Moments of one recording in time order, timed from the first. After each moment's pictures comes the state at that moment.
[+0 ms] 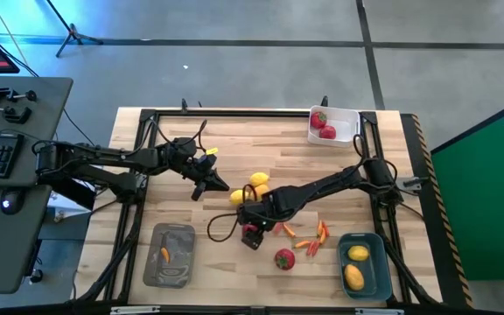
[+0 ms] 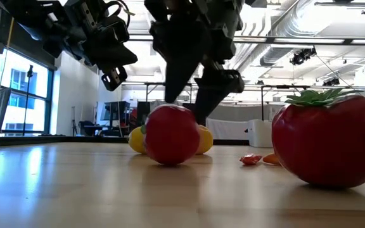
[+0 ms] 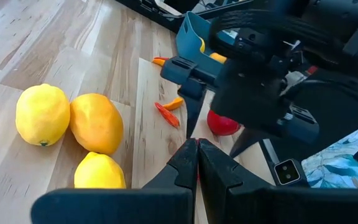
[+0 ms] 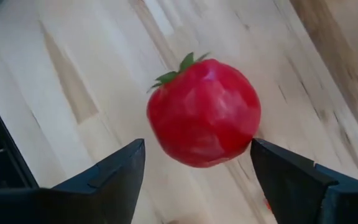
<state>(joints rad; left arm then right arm) 0.23 1.19 0.51 0.26 0.55 -0.35 0.24 2.09 1.65 -0.74 -0.11 0.80</state>
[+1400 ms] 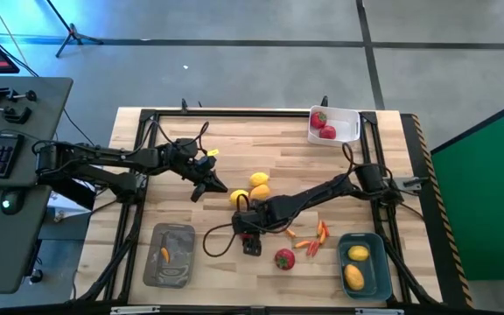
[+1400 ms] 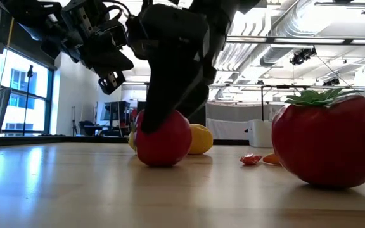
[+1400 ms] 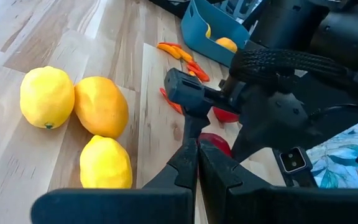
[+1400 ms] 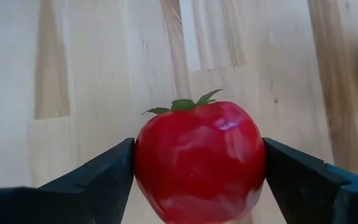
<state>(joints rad) 0.23 1.19 0.51 0.19 0.55 -0.32 0.27 2.18 1.69 -0.64 0.00 0.41</state>
